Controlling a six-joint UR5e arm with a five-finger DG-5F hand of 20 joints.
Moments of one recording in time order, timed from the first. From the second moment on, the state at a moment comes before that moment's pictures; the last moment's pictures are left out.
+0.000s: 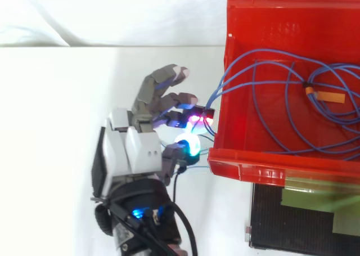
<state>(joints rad) -0.21 -2.26 -1.09 -3.17 -2.12 -2.70</state>
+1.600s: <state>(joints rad) 0.16 -2.21 -1.06 -3.16 -1.62 -1.46</state>
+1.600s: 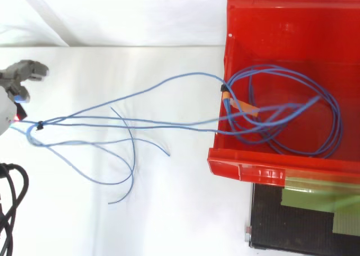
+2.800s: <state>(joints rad) 0.22 -2.21 -1.06 -3.22 -1.49 -0.50</state>
